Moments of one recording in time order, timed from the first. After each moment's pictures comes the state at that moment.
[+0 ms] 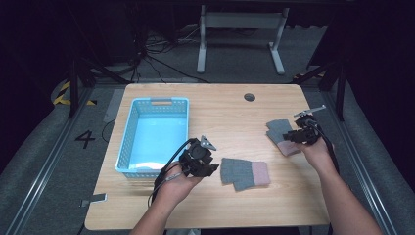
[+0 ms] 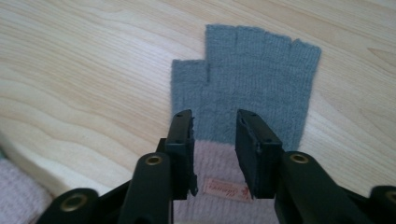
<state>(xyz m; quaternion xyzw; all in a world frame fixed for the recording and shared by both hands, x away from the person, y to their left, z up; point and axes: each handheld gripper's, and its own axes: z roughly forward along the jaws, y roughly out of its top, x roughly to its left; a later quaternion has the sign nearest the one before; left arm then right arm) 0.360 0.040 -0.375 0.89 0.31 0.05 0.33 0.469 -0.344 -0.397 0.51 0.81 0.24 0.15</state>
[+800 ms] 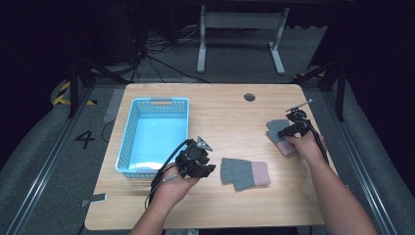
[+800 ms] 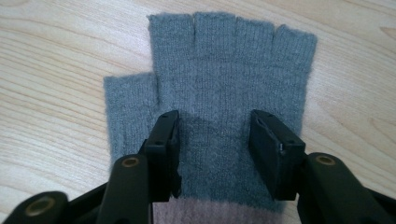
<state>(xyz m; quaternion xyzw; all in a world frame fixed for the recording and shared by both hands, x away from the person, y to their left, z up) 0.359 0.046 -0.377 0.89 0.32 0.05 0.33 0.514 -0.340 -0.426 0.56 0.80 0.18 0.12</state>
